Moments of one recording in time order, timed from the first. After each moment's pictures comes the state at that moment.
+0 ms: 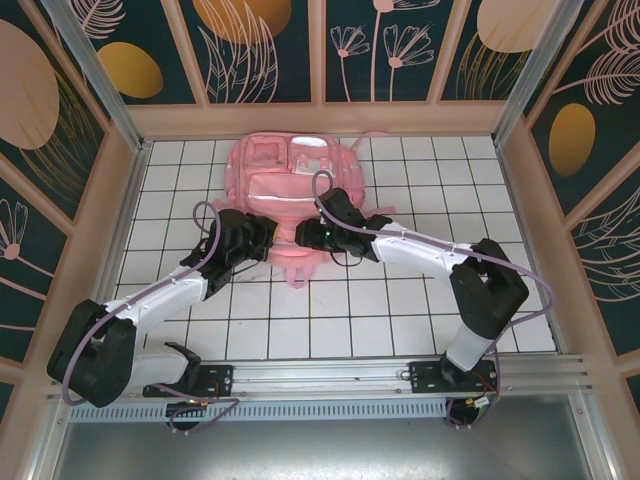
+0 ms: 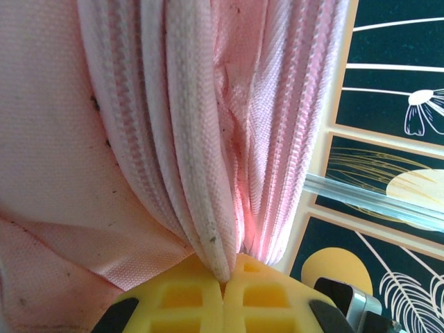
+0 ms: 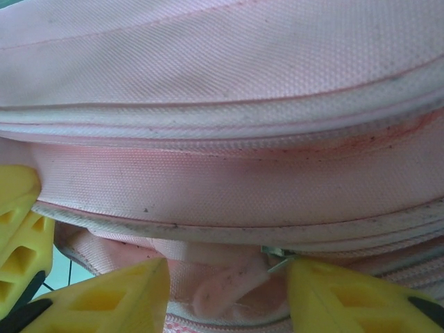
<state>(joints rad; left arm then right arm) -0.50 1.27 0.61 0.20 0.10 -1.63 0.82 1.69 1.14 -0.26 -0.11 0.81</state>
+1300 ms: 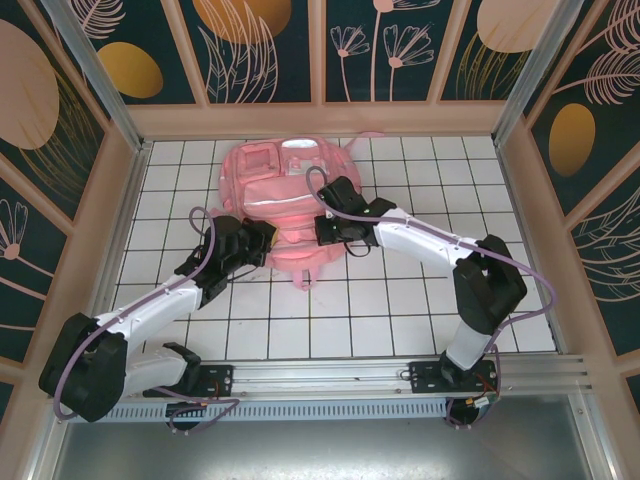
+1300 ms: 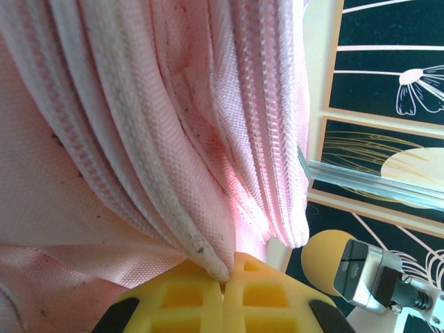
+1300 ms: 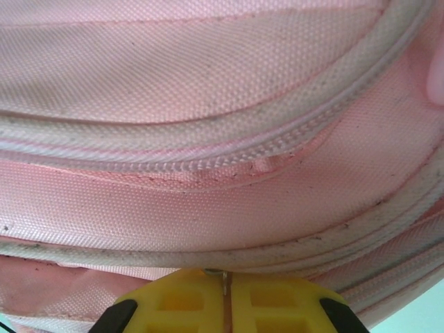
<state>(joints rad) -0.50 1.19 0.55 0.20 0.12 -1.59 0.75 1.71 1.29 -0.54 -0.02 0.44</state>
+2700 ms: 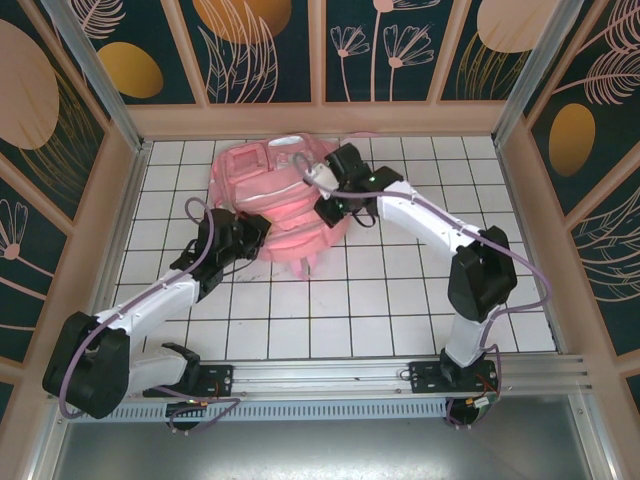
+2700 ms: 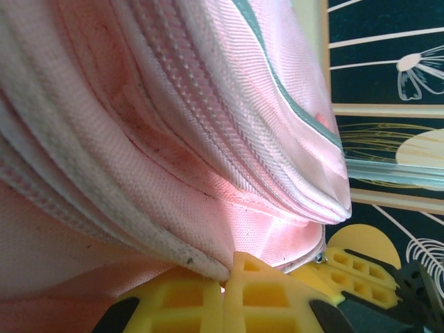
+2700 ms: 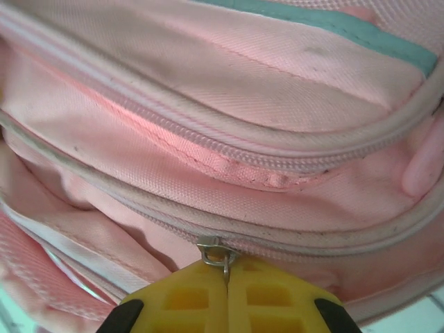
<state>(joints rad) -0.43 1.21 0.60 0.18 0.17 -1.41 0.65 1.80 1.58 -0.72 -0.22 -0.11</state>
